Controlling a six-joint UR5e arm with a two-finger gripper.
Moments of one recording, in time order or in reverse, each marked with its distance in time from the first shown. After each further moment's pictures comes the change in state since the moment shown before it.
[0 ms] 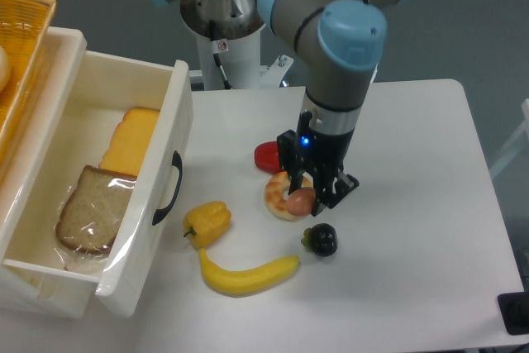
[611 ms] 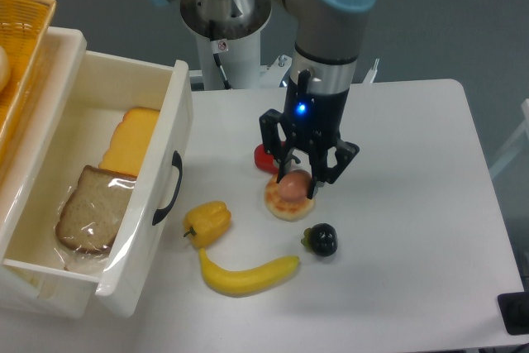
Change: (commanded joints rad) arm -0.002 0.071 0.028 0.005 -0.147 -0.331
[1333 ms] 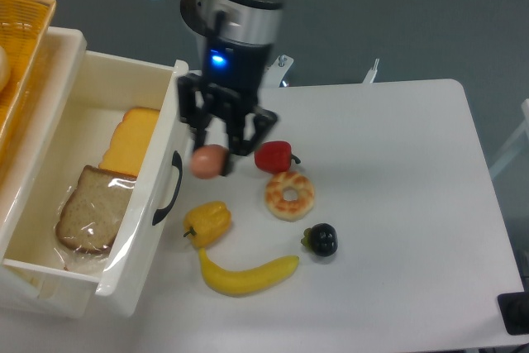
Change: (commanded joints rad) arm -0.225 0.086 -0.015 0.002 -0.020 0.103
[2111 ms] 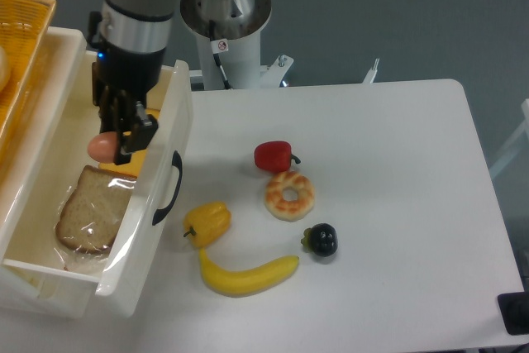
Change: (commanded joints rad) arm -0.147 -0.003 -0.083 -0.072 0.052 0.181
